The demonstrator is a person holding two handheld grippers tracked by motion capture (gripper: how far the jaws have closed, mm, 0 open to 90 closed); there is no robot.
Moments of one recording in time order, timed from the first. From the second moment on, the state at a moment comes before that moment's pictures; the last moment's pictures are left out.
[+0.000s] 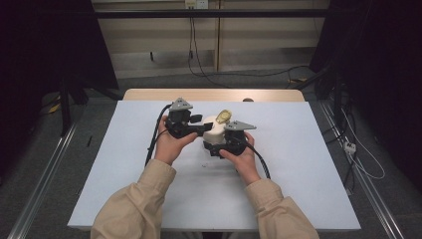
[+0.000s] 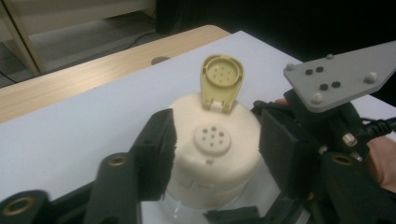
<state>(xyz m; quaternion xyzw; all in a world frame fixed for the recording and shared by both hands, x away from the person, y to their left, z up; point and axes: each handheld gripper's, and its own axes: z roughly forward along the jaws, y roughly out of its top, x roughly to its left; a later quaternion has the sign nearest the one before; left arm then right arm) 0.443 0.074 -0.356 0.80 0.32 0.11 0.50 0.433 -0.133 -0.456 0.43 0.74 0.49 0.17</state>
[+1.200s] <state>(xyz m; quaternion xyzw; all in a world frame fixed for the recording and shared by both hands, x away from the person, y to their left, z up) 0.389 0.156 -0.403 0.81 0.33 0.11 0.48 0.360 -0.180 -0.436 0.39 0.75 0.51 0.17</state>
